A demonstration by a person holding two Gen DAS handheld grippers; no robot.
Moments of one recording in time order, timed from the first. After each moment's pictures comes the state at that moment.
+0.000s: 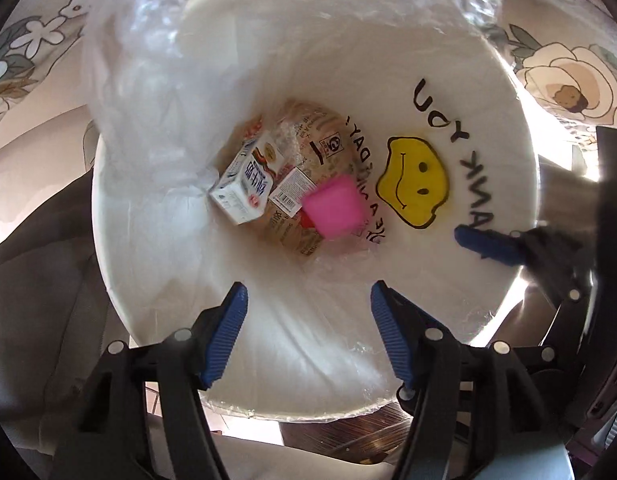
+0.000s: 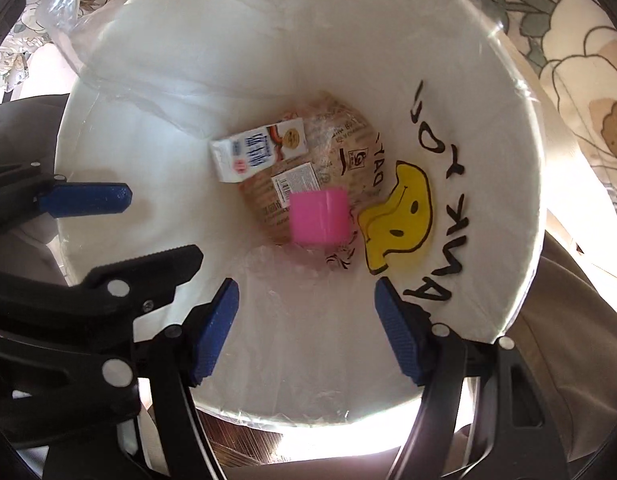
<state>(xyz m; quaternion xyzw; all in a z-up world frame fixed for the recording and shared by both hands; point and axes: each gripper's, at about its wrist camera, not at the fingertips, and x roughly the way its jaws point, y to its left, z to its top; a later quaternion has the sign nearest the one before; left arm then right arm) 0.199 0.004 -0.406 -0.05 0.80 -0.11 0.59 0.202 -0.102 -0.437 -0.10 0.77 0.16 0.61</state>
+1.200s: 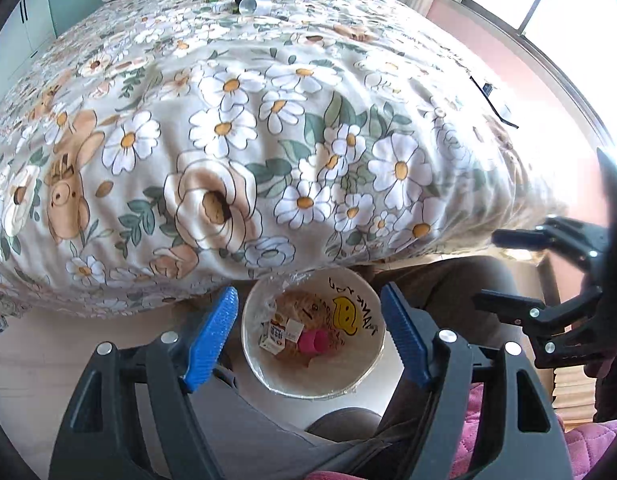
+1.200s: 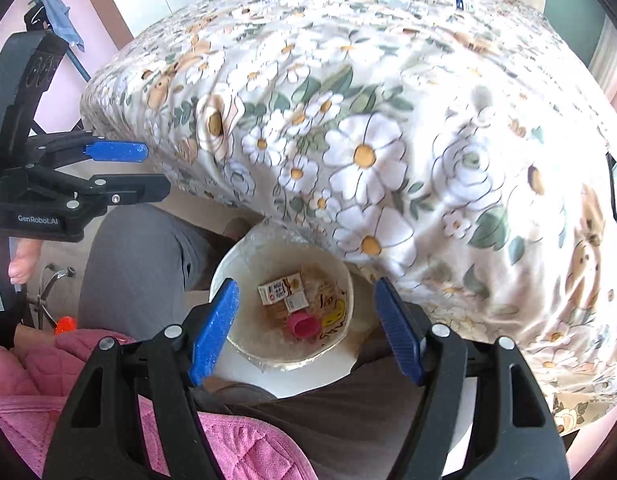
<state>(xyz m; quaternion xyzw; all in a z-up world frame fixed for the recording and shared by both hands) 0.186 0.022 -0.077 0.01 0.53 -0.16 0.83 0.179 -0.173 -0.088 -0.09 0.53 0.24 0.81</state>
